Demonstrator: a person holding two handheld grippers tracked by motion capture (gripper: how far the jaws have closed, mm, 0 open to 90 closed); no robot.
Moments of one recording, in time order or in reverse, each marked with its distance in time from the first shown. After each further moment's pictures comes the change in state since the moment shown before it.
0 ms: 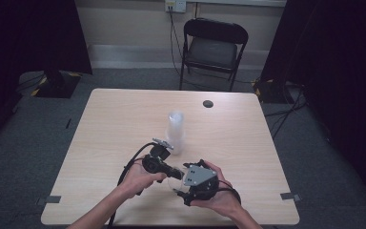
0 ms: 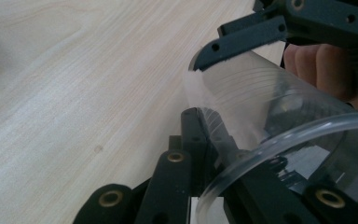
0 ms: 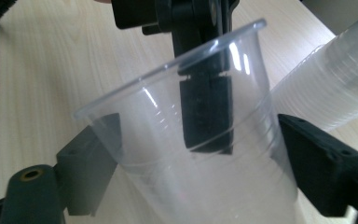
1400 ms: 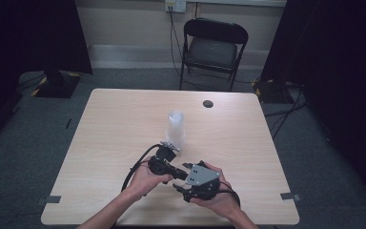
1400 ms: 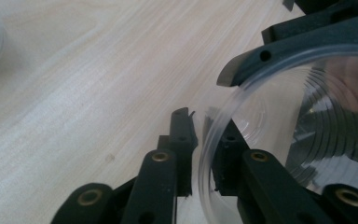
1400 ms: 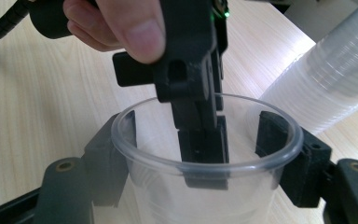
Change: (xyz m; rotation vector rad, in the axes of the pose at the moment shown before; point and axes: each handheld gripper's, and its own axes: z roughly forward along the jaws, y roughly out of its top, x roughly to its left) left arm -0.001 0.001 0.016 -0.006 0.083 0.013; right arm 0.000 -0.002 -0.003 -0.061 -0.043 0.047
